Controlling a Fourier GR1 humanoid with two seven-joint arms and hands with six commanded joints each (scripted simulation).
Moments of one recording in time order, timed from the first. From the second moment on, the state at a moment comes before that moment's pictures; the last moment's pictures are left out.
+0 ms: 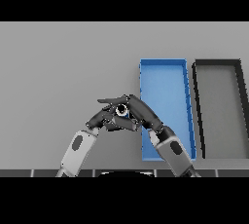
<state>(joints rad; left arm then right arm) -0.23 -0.02 -0.36 -1.58 -0.14 -0.44 -0.06 -0.41 0.01 0.44 -1.96 0.07 0.16 0.47</state>
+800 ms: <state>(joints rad) -0.20 -0.03 -0.35 -1.57 -0.19 -0.43 0.06 -0.44 0.07 0.38 -1.97 -0.03 0.13 0.53</state>
